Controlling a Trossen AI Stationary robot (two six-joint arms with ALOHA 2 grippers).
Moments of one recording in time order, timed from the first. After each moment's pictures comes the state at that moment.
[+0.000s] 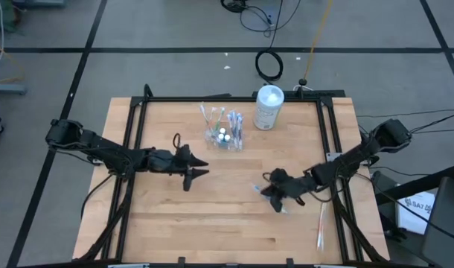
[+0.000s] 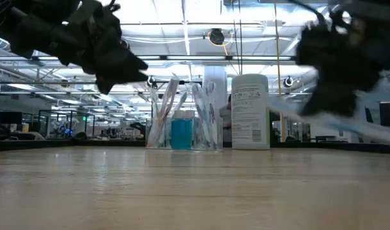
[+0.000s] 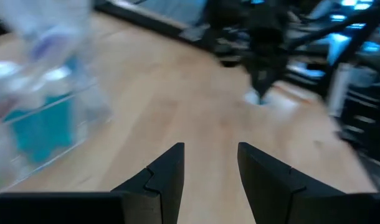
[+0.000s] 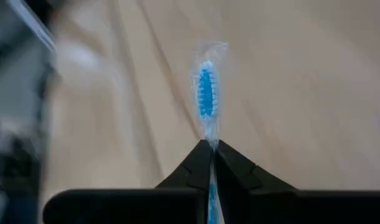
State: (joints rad) left arm -0.16 1.24 0.37 0.58 -0.19 -0.38; right arm 0.45 1.37 0.49 0.18 0.26 0.93
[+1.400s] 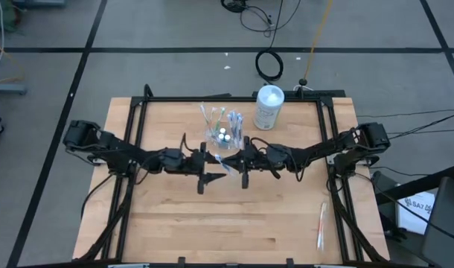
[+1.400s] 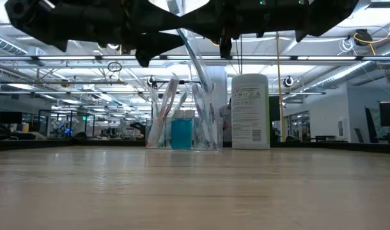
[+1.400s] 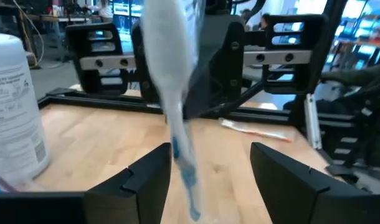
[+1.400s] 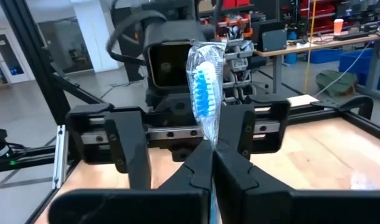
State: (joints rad) left arm -0.15 1.47 0.55 0.89 -0.10 -0.11; right arm 0.11 1.62 0.82 0.81 0.13 0.17
